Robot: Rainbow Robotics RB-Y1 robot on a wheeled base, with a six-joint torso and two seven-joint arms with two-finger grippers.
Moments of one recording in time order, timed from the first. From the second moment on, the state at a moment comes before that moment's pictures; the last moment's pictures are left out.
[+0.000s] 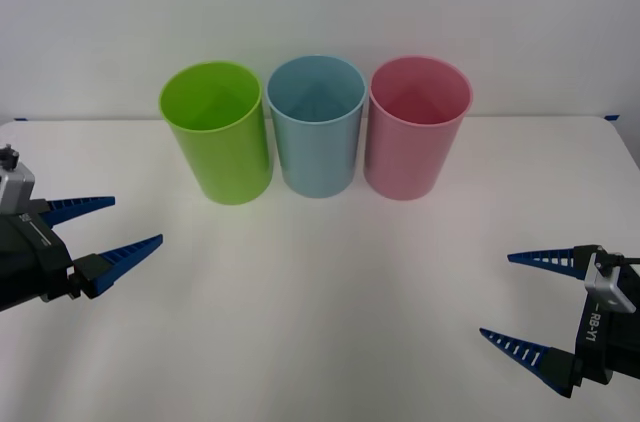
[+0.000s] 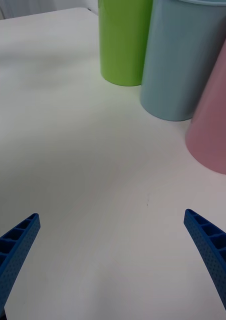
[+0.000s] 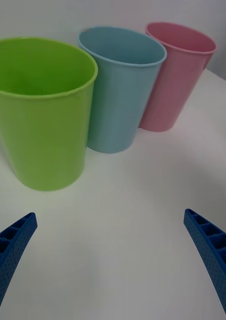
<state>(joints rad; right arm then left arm) 0.31 -0.40 -0.42 -2.10 1.64 -1.38 -0.29 0.20 0.42 0.48 -2.15 -1.70 -1.28 0.83</state>
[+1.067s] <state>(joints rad) 0.31 -0.40 -0.42 -2.10 1.64 -1.38 -0.29 0.41 0.34 0.44 -2.17 -1.67 -1.28 0.80</state>
